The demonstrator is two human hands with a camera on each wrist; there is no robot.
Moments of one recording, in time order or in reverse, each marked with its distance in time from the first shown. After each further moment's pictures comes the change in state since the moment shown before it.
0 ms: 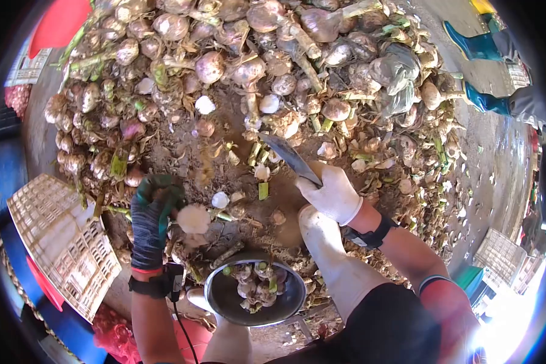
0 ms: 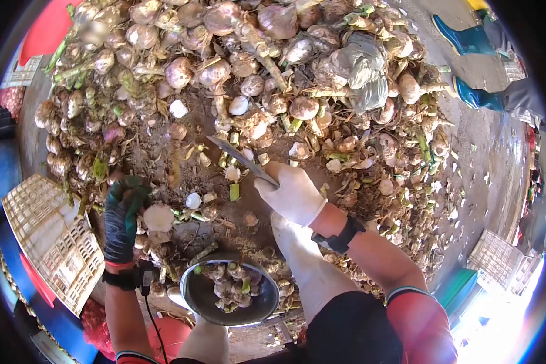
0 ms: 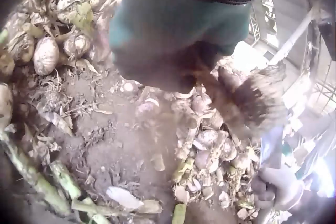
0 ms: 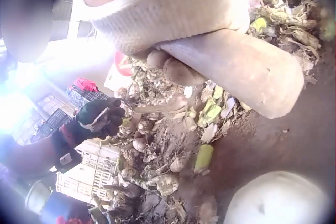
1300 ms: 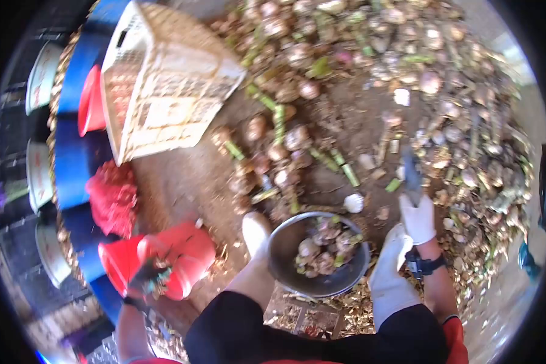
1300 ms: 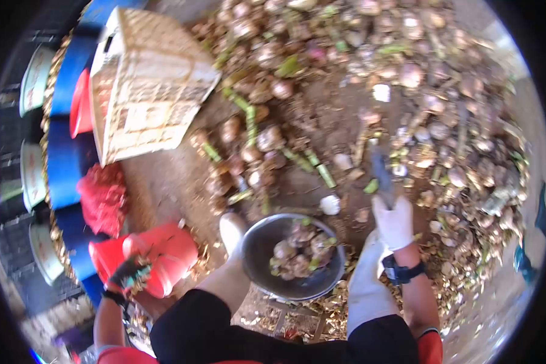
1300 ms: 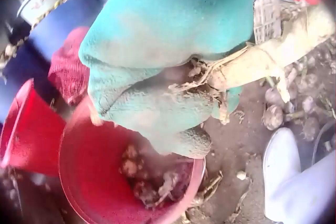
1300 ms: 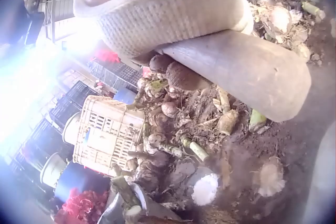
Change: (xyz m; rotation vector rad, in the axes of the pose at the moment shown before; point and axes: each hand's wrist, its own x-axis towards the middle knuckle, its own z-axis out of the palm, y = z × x) left_hand -0.500 -0.055 -0.179 -0.817 0.675 -1.074; right_hand -0.007 0.004 0.070 -0.273 -0.183 -0.094
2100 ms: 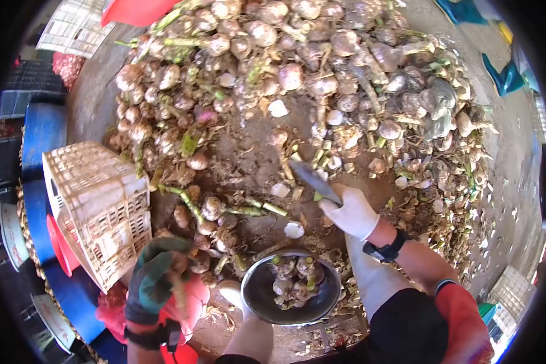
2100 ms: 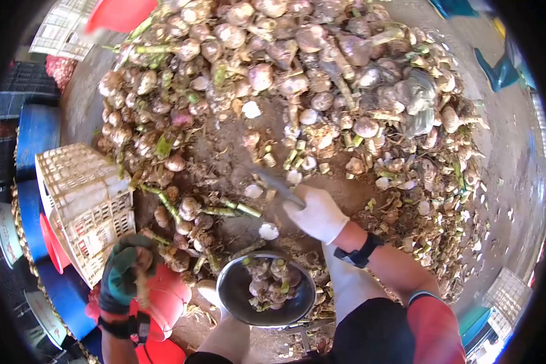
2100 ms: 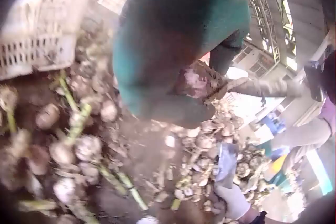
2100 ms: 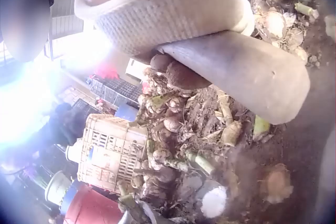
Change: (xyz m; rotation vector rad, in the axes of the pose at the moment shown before) left_hand -0.022 0.124 0.365 0.587 -0.575 0.654; right_hand -0.008 -0.026 -0.019 0.247 0.125 -0.067
